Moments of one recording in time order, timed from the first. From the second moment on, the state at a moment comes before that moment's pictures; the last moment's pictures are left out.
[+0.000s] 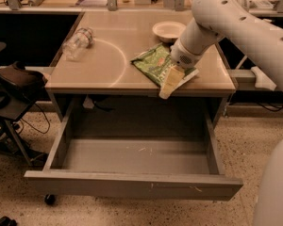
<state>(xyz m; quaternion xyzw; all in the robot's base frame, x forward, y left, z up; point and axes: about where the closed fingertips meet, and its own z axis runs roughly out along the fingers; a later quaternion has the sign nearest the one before) 0.674 -0.102 0.809 -0.59 0.77 0.07 0.21</state>
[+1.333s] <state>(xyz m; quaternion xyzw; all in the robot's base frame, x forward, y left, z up) 0.670 -0.102 0.811 -0.59 0.77 0.07 0.21</state>
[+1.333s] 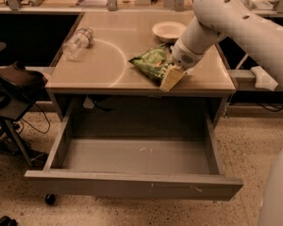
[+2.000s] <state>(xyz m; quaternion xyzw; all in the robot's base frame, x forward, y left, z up) 0.670 -0.103 0.819 -0.59 0.78 0.07 0.21</state>
